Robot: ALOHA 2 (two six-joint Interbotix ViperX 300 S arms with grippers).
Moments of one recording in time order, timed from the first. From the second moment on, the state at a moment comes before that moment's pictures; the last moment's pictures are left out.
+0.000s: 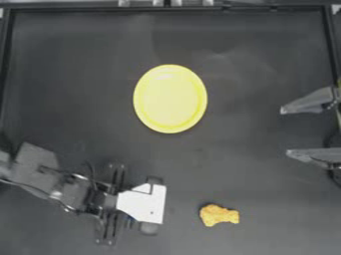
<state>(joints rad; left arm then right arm) -0.20 0.04 0.48 0.09 0.60 -0.22 -0.02 -1.00 1.20 0.06 -0.20 0.01</state>
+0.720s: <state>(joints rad) 0.17 -0.09 0.44 0.26 0.59 -0.03 -0.02 -1.00 1.20 0.06 -0.20 0.01</state>
